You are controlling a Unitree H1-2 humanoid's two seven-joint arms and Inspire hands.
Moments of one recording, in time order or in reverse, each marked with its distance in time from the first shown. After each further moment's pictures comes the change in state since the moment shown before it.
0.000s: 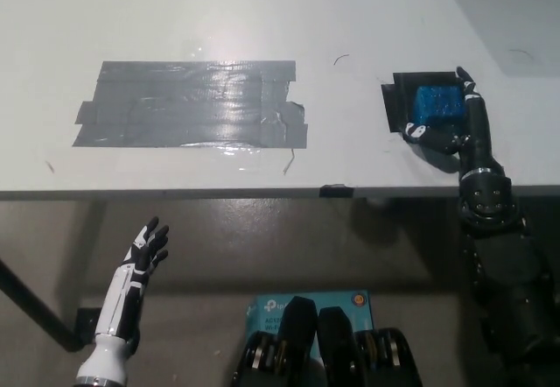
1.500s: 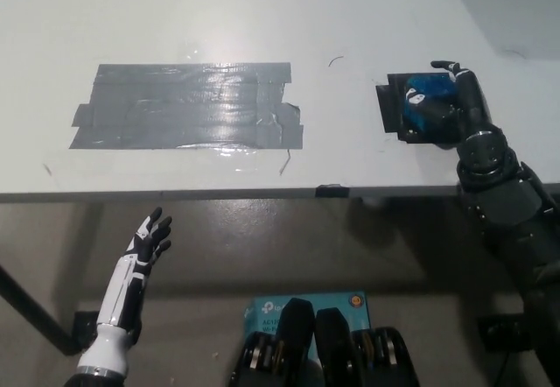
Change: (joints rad) left_arm -0.026 0.005 0.000 0.000 0.002 0.000 -0.017; right_arm -0.201 -0.081 0.217 0.372 0.022 0.011 -0.020
